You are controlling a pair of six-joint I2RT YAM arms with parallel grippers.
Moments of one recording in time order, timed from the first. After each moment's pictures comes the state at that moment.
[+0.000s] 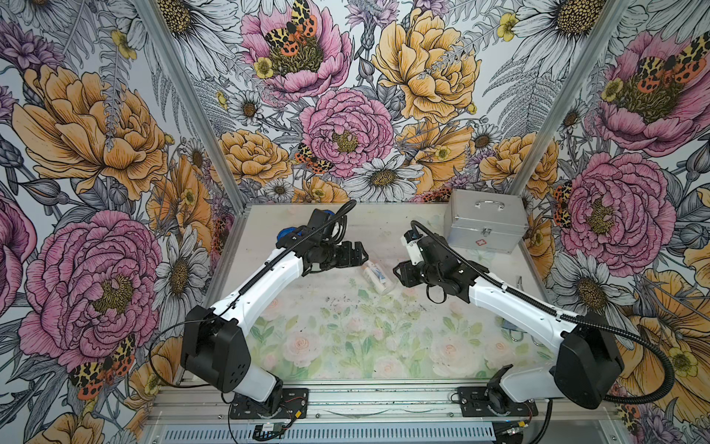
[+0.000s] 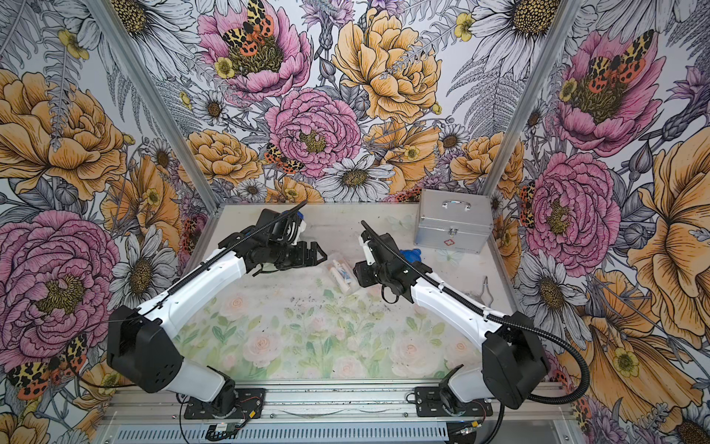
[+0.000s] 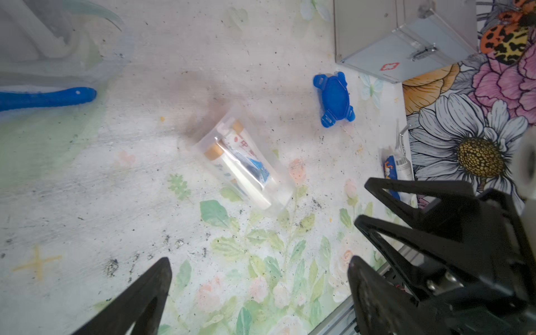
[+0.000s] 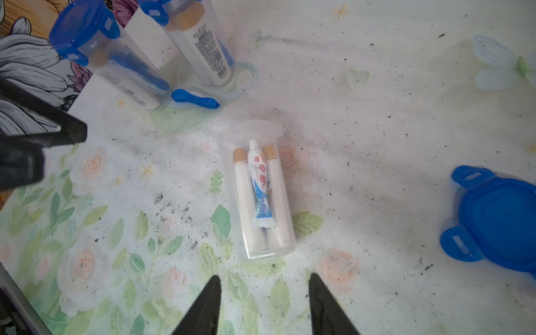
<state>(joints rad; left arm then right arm) -0.44 1.53 1.32 -0.76 0.32 -0.46 0.60 1.41 1.02 -0.40 -0.11 0.29</state>
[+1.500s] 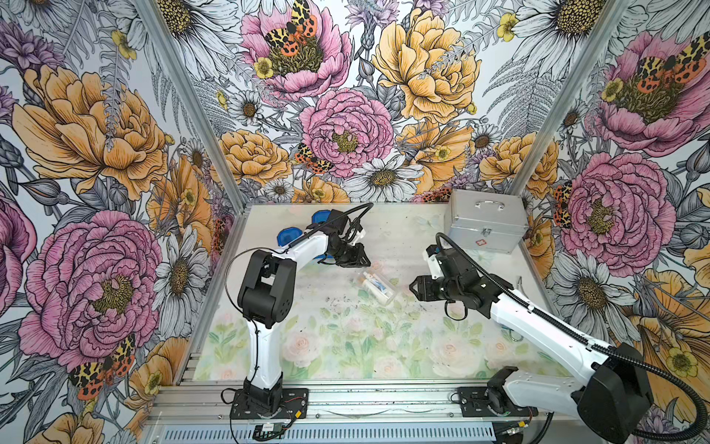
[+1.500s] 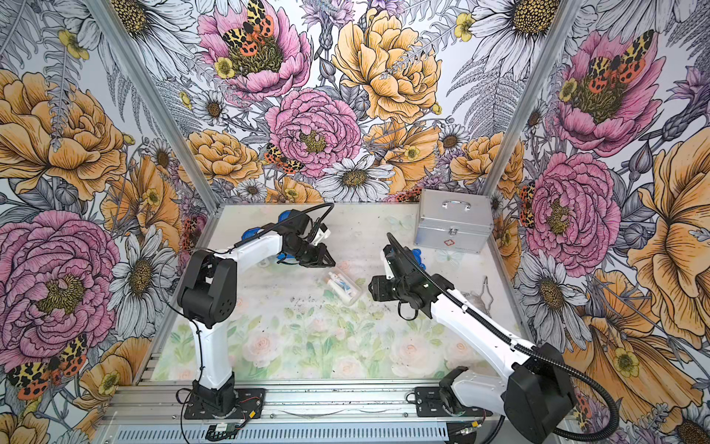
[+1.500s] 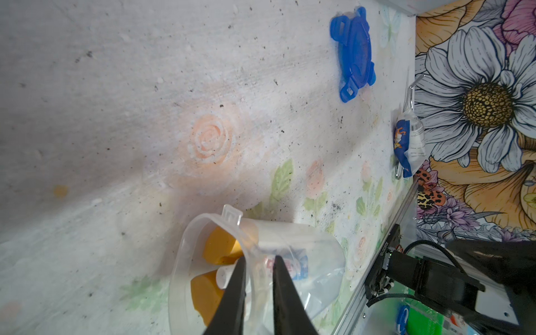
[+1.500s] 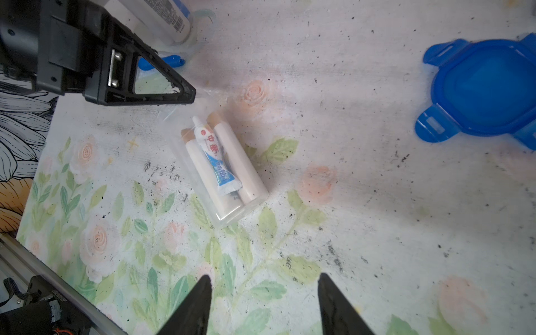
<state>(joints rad) -0.39 2.02 1.53 -0.71 0.64 -0.24 0.55 1.21 0.89 -0.57 -0.14 0.43</state>
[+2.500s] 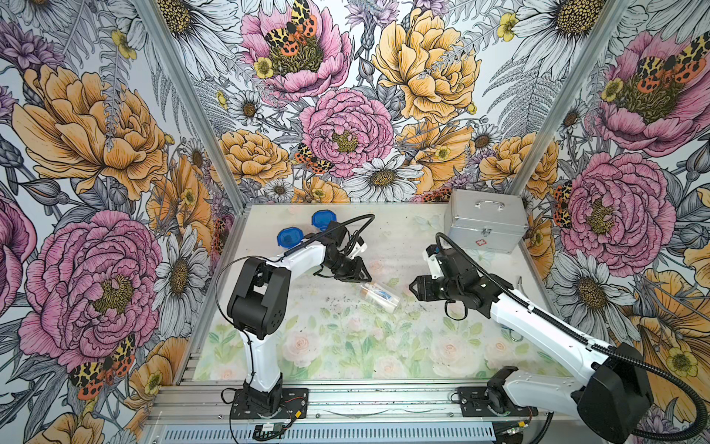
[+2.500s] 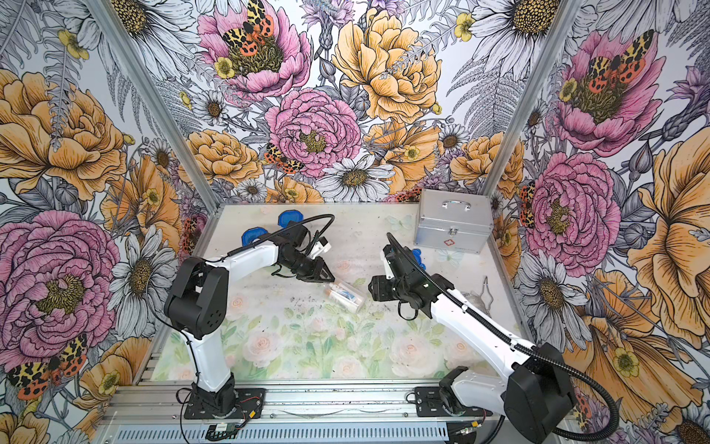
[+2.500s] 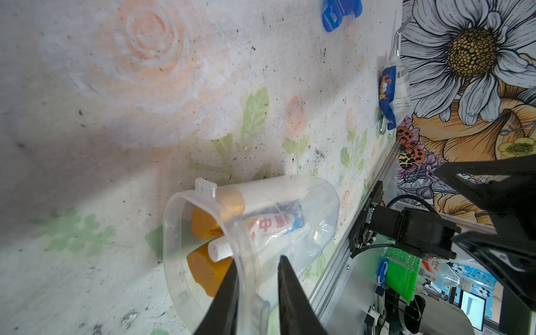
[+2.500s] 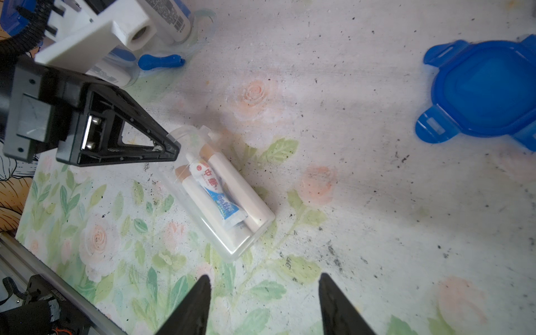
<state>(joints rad) -0.41 1.91 1.35 -0.74 0.73 -0.19 0.55 1.21 0.89 -0.57 -0.14 0.43</state>
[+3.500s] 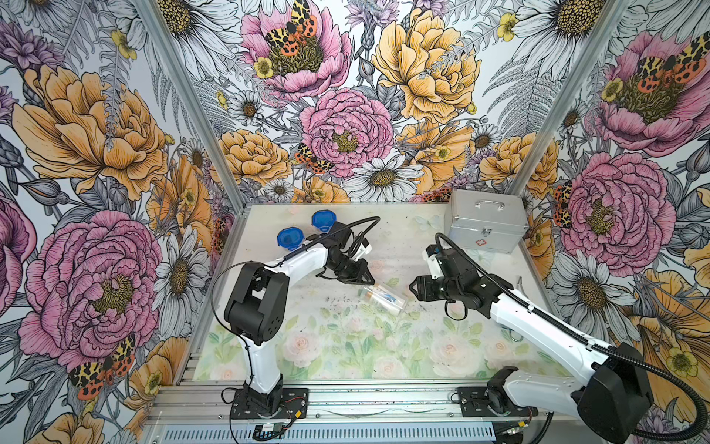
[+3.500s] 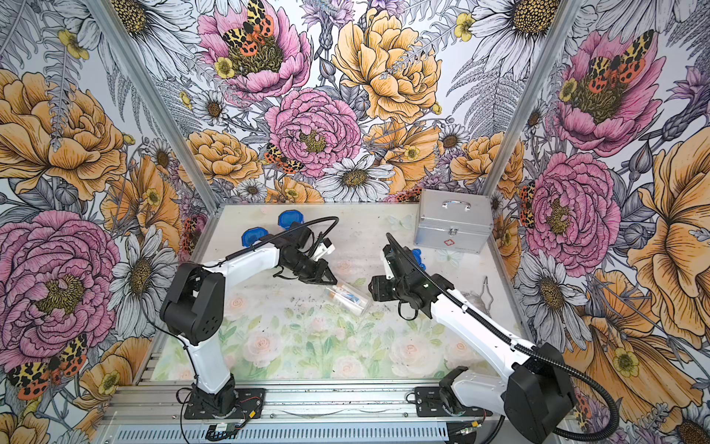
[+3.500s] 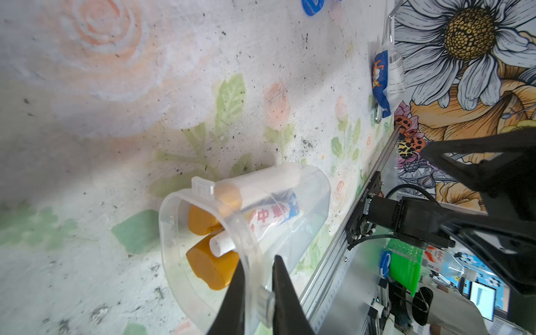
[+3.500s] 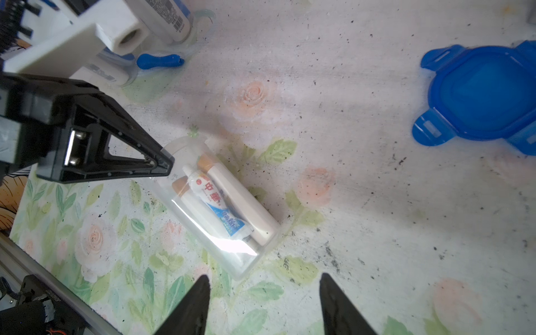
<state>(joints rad) -0.46 1.84 1.34 -0.76 0.69 -0.20 0.55 1.21 0.89 -0.57 -0.13 0.42</state>
